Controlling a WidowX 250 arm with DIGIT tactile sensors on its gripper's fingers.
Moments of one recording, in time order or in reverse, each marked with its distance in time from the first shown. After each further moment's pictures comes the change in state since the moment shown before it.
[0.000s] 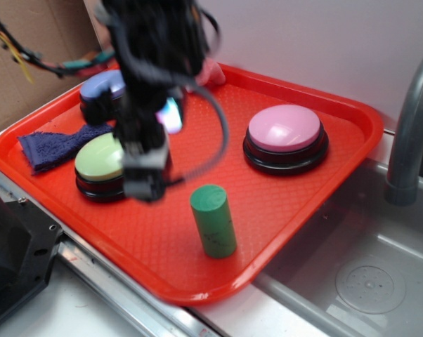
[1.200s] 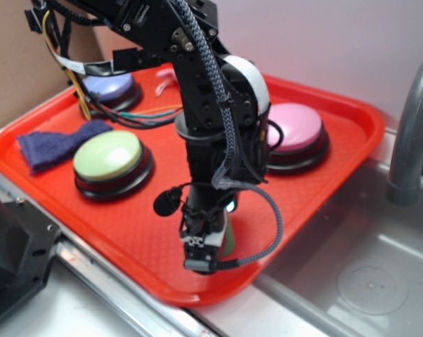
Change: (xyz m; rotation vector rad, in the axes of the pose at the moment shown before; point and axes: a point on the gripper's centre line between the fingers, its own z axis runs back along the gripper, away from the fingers) arm 0.024 -0.007 -0.062 -0.030 0.024 -0.020
